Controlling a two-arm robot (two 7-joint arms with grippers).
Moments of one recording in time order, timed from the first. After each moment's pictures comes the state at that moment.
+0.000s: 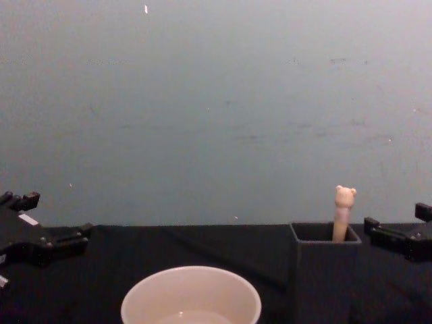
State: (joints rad) left arm -0.20 0.60 0.45 -1.41 -0.25 -0.12 0.03; right arm 0.21 0.34 -0.26 -1.31 0.25 -0.11 0.21
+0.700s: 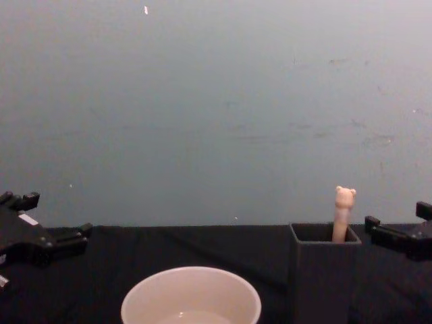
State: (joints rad) left arm -0.20 0.60 0.45 -1.41 -0.25 -0.12 0.03; right arm 0.21 0.34 -0.26 -1.31 0.26 -0.11 0.20
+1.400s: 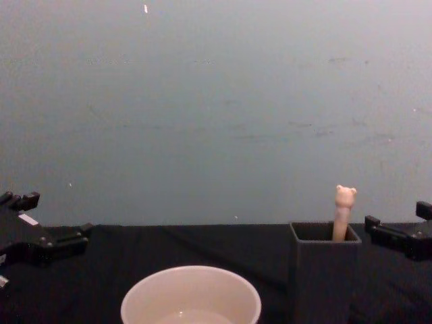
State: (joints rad) left arm -0.20 0.60 0.45 -1.41 -0.25 -0.12 0.03; right arm 0.21 0.34 -0.26 -1.31 0.26 -0.11 0.20
